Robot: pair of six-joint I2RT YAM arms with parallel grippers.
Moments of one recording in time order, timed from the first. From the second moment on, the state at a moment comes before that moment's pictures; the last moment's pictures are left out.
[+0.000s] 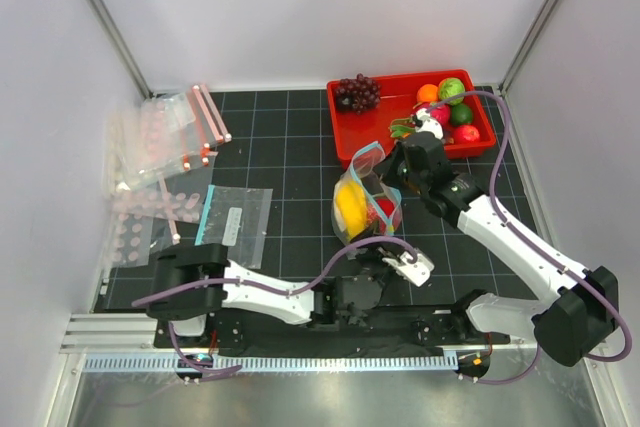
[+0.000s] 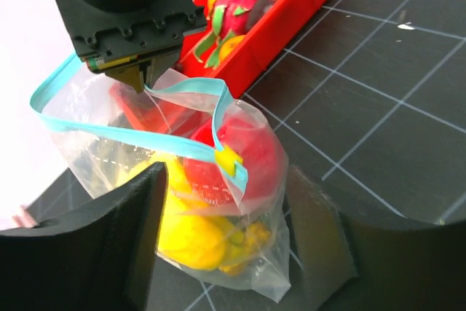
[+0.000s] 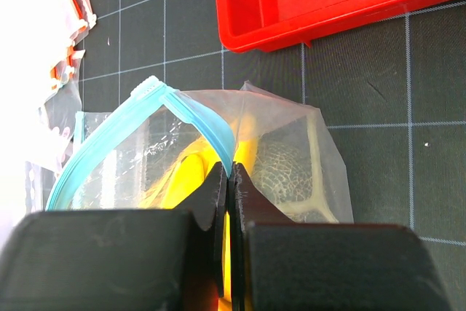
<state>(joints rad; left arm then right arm) -1.56 1.72 0.94 0.79 -1.00 0.53 0.55 1.18 0.99 -0.36 0.17 0.73</state>
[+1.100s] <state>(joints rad) -1.19 0.93 0.59 0.21 -0.44 -0.17 0.55 0.99 0.89 -0.19 -0.08 0.42</state>
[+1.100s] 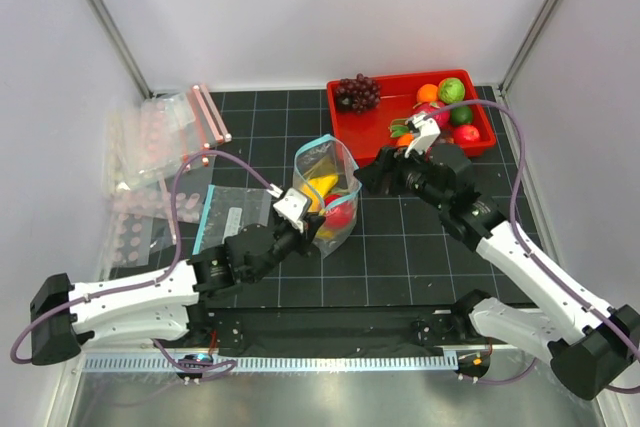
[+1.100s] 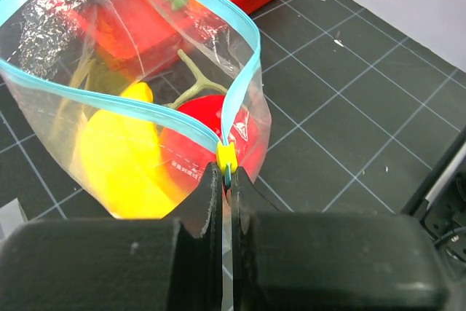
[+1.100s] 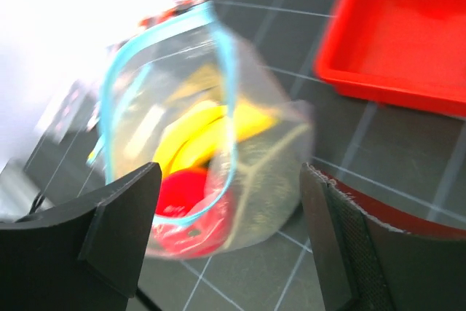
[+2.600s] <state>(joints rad) -1.13 0.80 0.53 0.18 -0.36 -0.13 0.70 1.09 1.15 -0.42 0.80 0.41</state>
